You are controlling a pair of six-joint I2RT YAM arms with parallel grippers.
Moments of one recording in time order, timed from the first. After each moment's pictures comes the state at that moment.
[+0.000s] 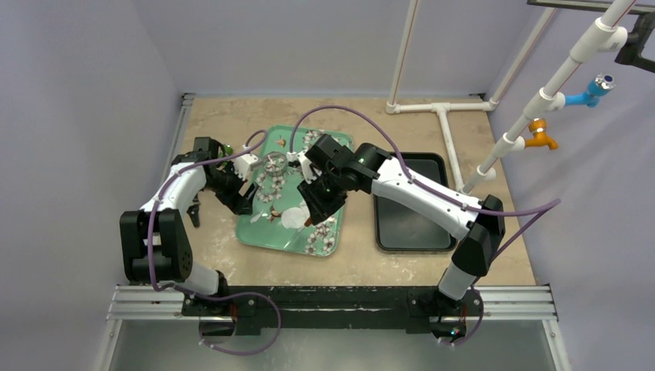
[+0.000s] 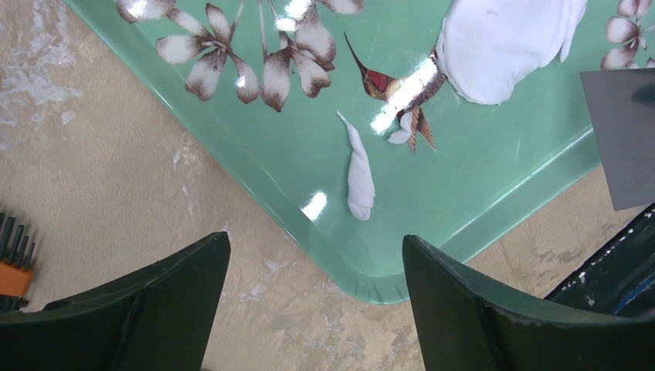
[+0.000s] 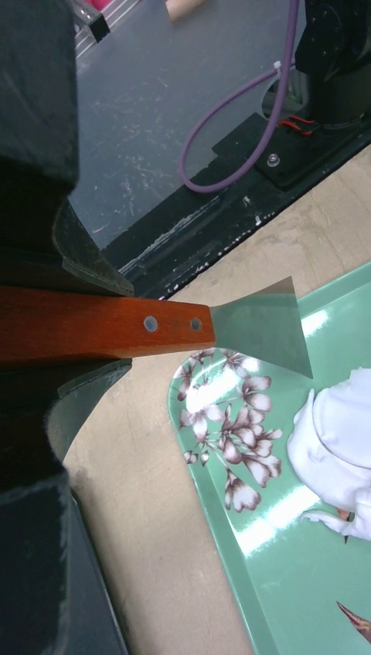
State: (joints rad) left arm 0.06 1.49 1.00 -0.84 0.47 0.75; right arm 0.96 1.70 1.67 -1.05 -0.23 0.22
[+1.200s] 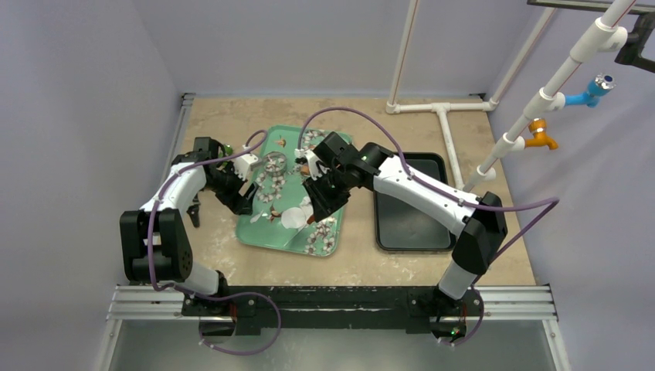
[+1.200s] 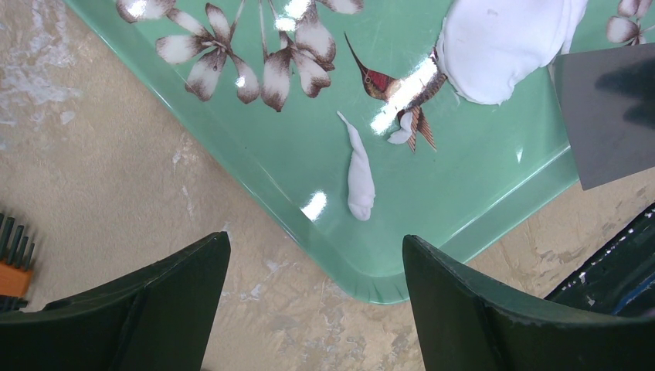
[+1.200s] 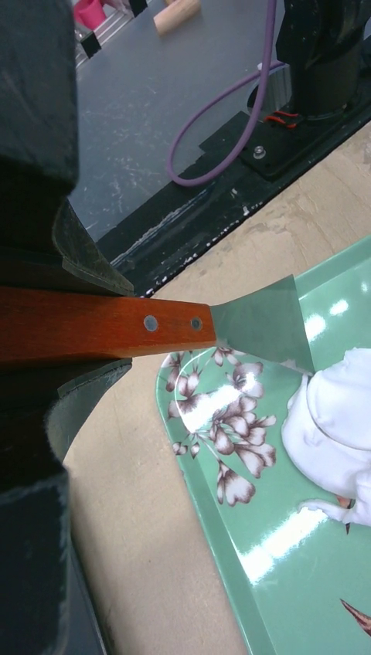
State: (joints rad) left arm 0.06 1.49 1.00 -0.84 0.47 0.75; right arm 0.89 1.70 1.58 -0.96 -0.29 0.22
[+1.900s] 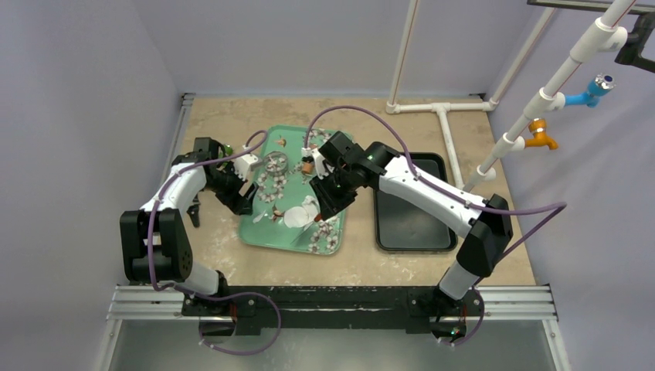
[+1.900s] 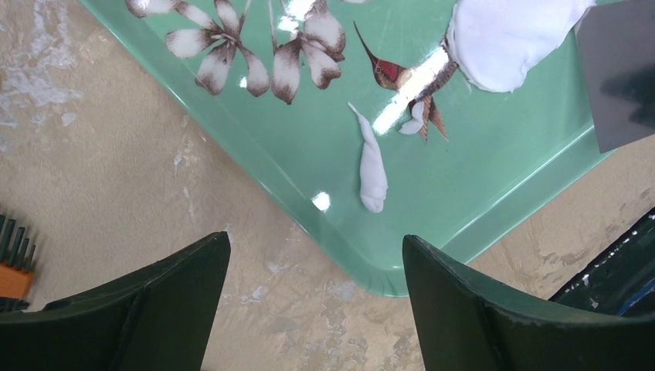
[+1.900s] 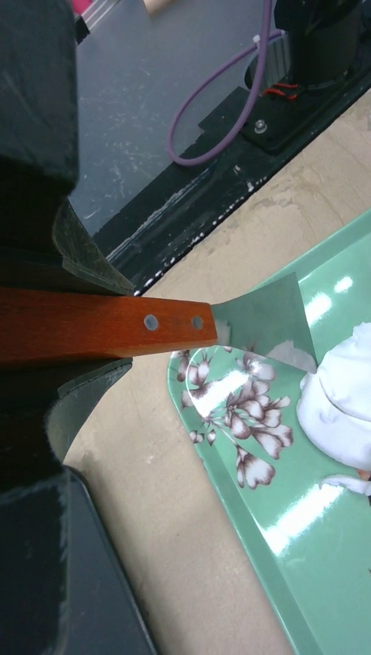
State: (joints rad) left arm 0.06 1.49 0.99 -0.83 0.47 0.75; right arm 0.87 1.66 1.56 -0.99 -0.25 0.22
